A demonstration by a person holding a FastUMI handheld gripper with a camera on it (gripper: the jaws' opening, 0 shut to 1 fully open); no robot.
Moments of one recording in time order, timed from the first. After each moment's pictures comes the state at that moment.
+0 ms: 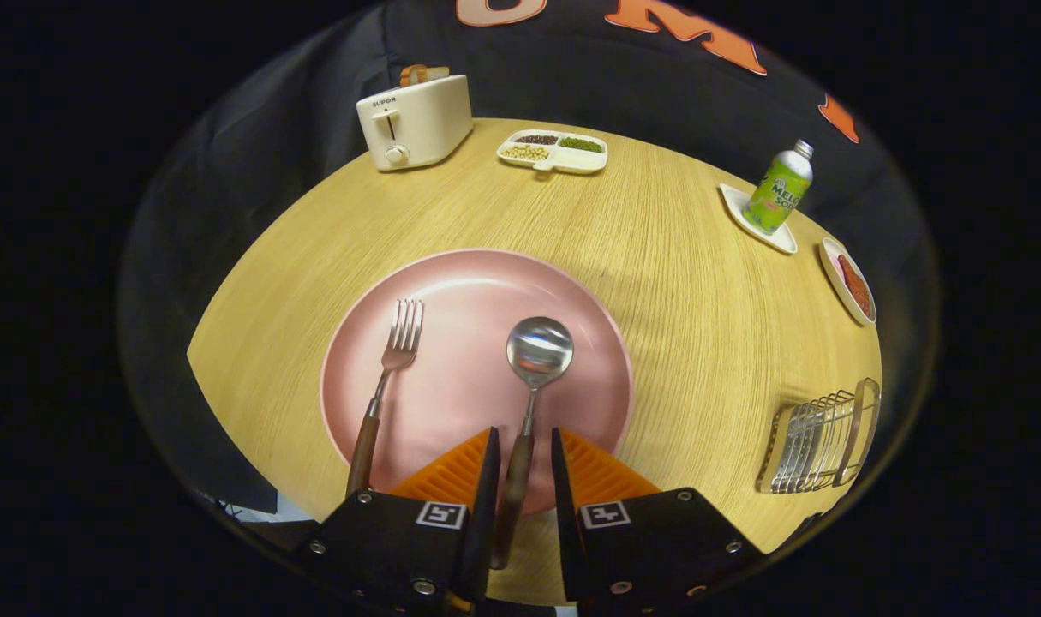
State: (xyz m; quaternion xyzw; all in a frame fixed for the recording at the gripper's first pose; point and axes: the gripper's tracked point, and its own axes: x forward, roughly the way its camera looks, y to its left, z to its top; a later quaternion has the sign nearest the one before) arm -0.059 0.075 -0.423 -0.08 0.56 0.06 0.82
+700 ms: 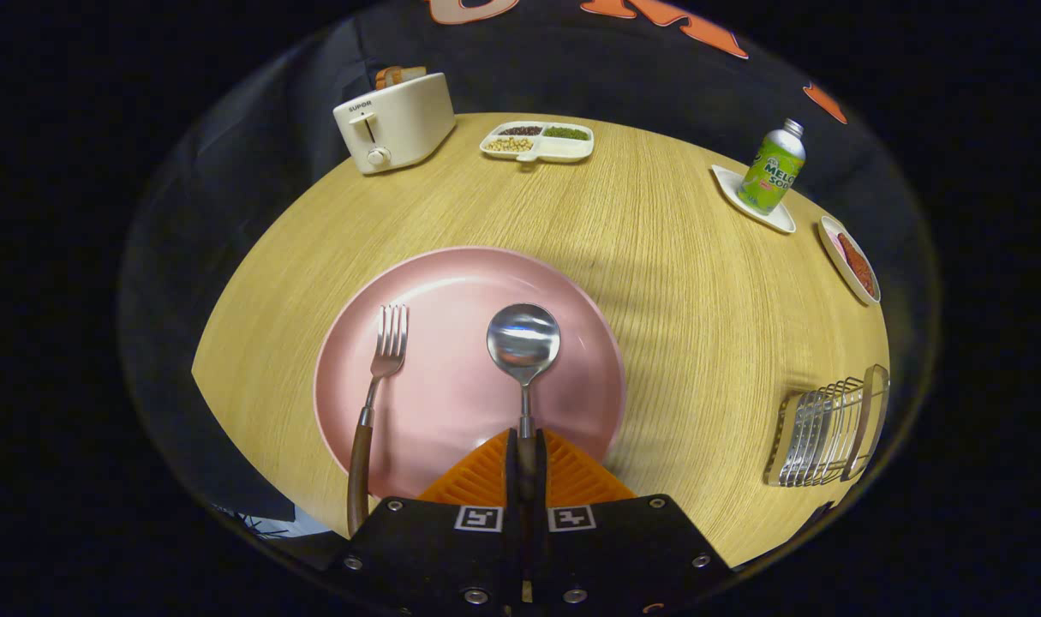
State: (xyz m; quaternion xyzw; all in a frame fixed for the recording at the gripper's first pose) arm -0.050 0.070 -0.412 -0.05 0.55 0.05 0.83
